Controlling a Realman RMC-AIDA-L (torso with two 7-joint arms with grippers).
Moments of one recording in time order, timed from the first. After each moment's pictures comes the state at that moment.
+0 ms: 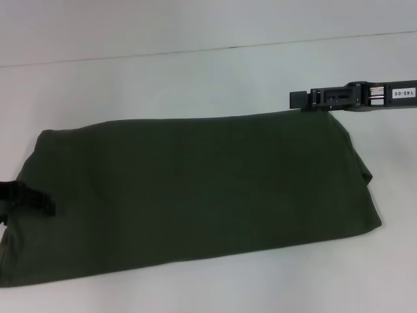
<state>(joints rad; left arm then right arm) -0.76 -1.93 -2.37 -0.68 -0.39 1.47 -2.74 0.58 1.97 -0.57 -0.81 -2.07 -1.71 2.20</state>
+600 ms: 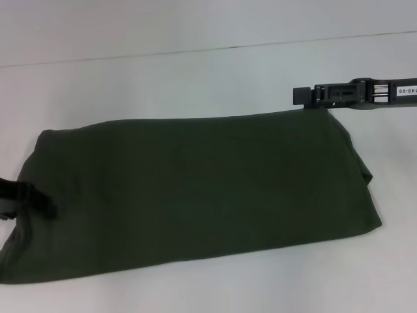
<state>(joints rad) -0.79 -1.94 -2.34 -0.68 -0.38 1.48 -2.70 0.58 1.97 -0.55 -0.81 -2.07 -1.72 2.20</state>
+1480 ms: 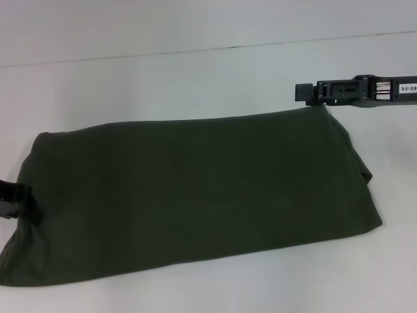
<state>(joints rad) -0.79 -1.94 -2.32 -0.72 -0.38 1.56 -2.67 0.58 1.97 -0.53 -0.81 -2.07 -1.72 2.20</state>
